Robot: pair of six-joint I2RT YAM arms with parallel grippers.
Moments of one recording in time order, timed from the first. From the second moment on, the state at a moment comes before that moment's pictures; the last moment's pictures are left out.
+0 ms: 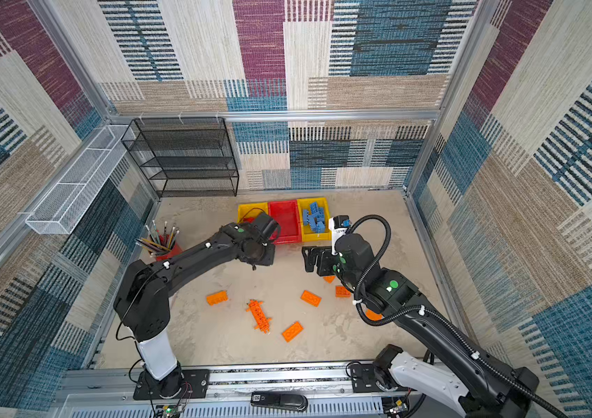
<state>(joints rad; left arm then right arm) -0.65 1.85 1.54 -0.85 -0.16 -0.49 0.70 0.96 0.99 -0.53 0.15 0.51</state>
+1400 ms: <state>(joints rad) -0.39 1.65 1.35 -0.71 0.00 -0.51 0.69 1.23 0.96 -0.38 -0.01 0.43</state>
